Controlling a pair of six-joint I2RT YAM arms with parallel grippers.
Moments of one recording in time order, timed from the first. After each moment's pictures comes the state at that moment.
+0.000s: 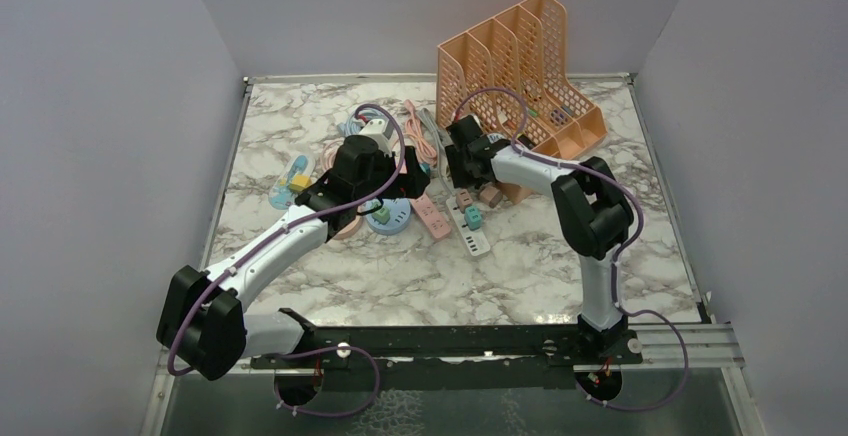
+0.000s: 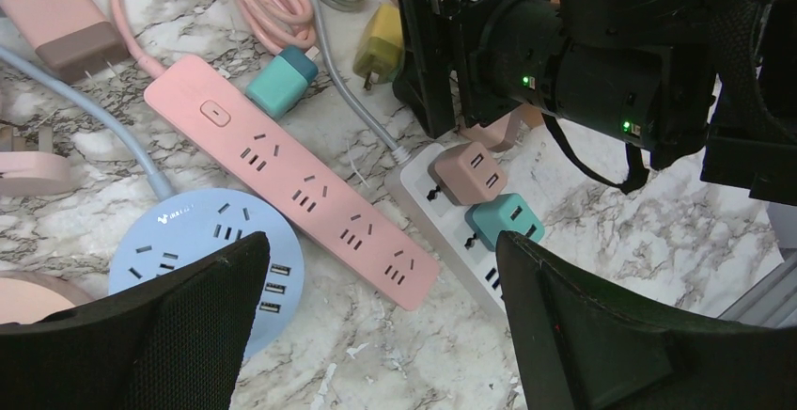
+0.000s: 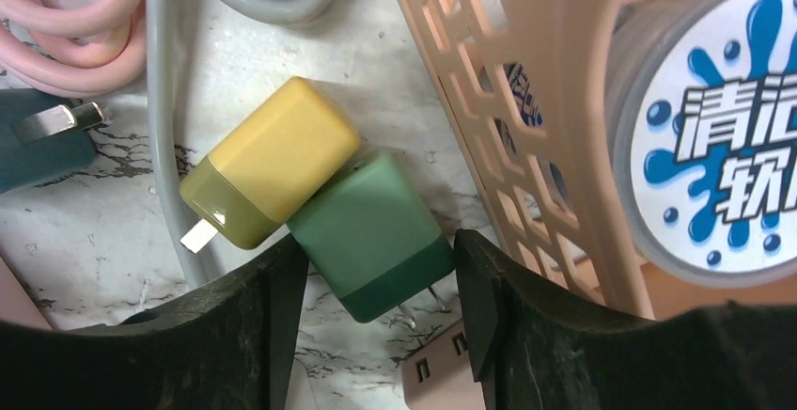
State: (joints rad) left arm -0.56 1.25 0.88 -0.12 0.07 -0.50; right arm 0.59 2.05 1.43 -0.37 0.31 0.25
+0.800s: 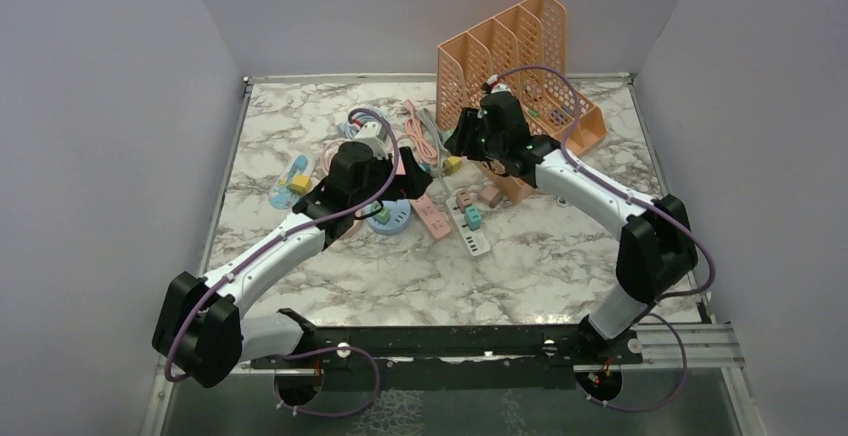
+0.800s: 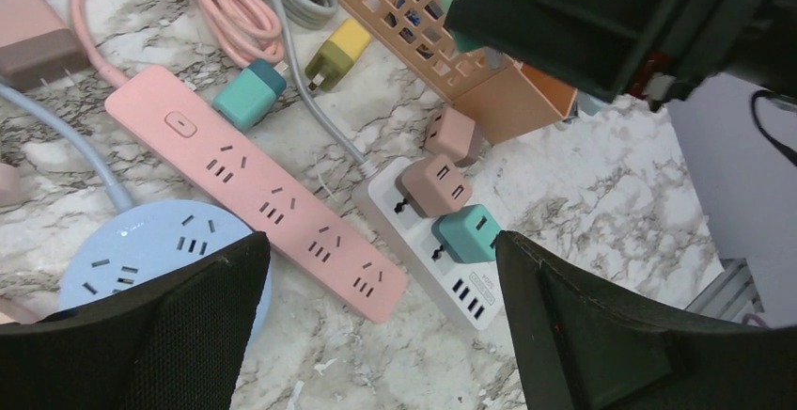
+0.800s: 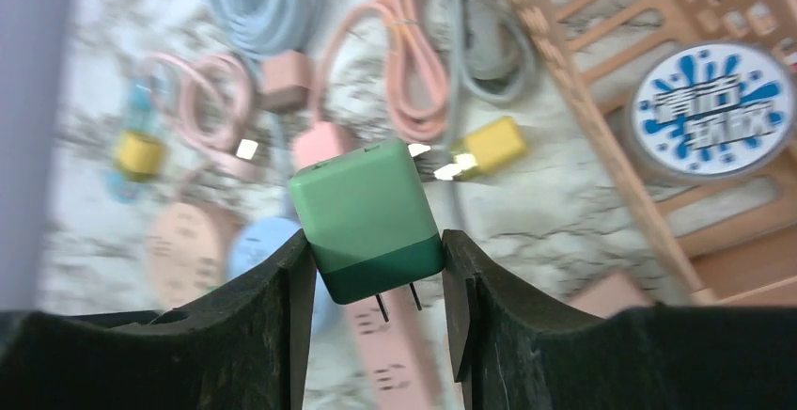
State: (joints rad) left arm -0.56 1.21 0.82 -0.03 0.09 -0.55; right arm 0.58 1.69 1.31 -0.22 0.09 0.48
